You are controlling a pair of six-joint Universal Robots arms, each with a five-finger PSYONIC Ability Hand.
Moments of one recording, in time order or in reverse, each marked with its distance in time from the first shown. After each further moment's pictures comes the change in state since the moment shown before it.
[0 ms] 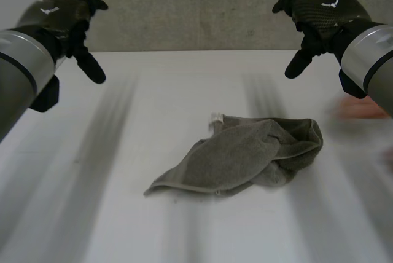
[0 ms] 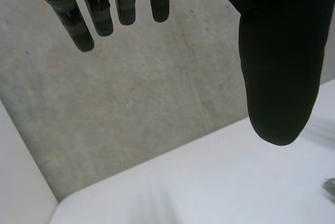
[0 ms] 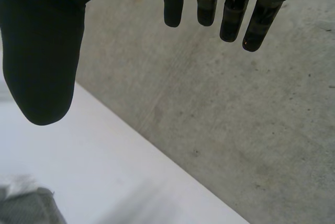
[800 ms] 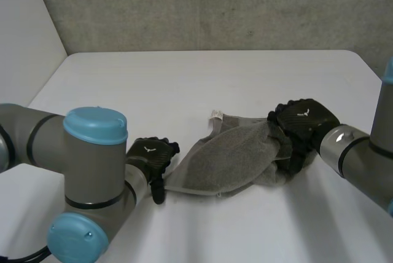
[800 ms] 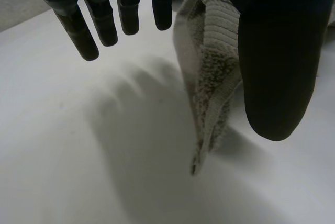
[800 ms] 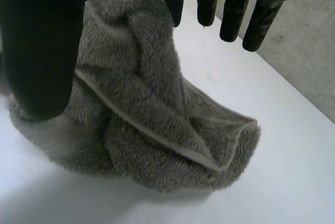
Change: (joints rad) left arm -0.235 -0.373 -0.311 0.187 0.000 0.059; right arm -0.024 0.084 0.388 -0.026 0.008 -0.248; left_hand 0.092 0.102 0.101 0.101 0.064; right_hand 0.000 0.000 0.000 0.000 0.000
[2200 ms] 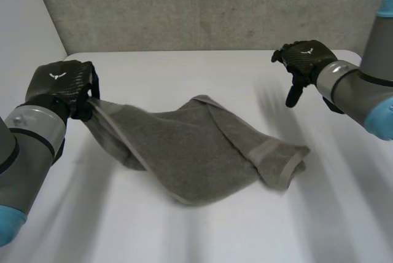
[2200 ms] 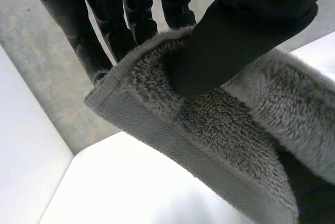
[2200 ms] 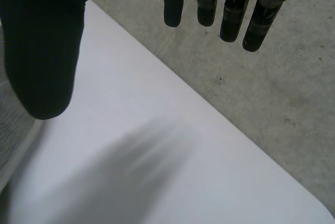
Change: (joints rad) left arm 0.251 0.463 -0.136 0.110 -0.069 0.010; right arm -0.041 0.284 -0.588 0.110 -0.025 0.081; left_hand 0.919 0.948 0.947 0.947 0.942; right_hand -0.002 0.000 -0.001 -0.001 0.005
